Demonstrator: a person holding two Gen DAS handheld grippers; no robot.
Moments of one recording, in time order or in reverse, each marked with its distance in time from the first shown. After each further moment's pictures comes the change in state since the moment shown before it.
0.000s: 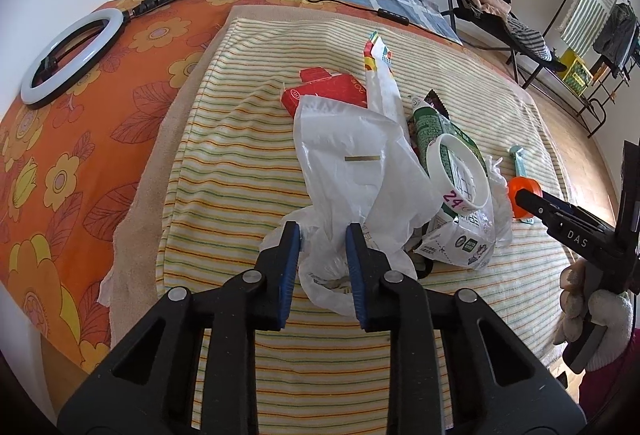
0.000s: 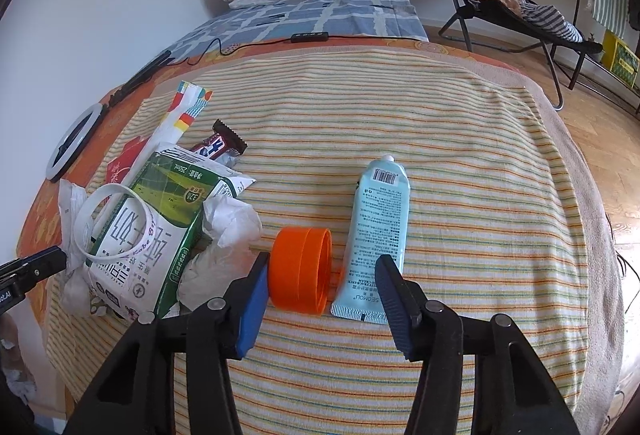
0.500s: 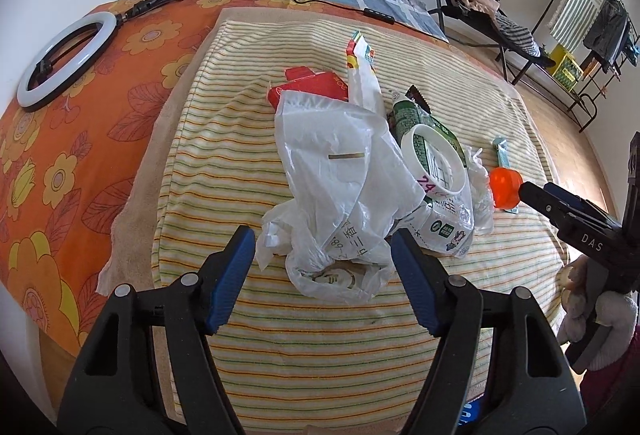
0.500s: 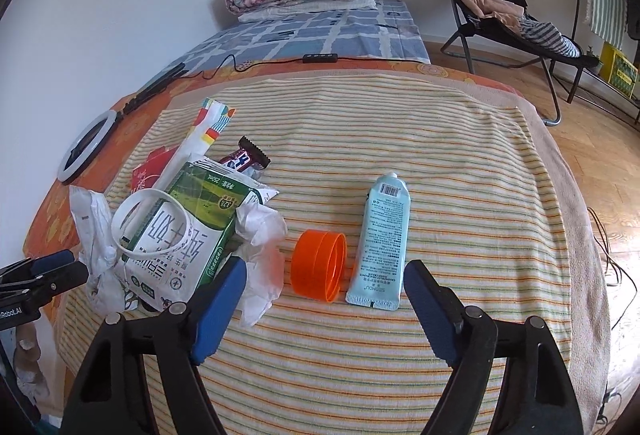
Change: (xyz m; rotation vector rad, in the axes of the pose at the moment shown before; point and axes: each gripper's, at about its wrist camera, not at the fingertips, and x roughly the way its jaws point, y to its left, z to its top) left arm -0.011 -0.010 -0.004 0.031 0.005 -0.031; right arm -0.029 0.013 0.000 -0.018 -0.053 -0.009
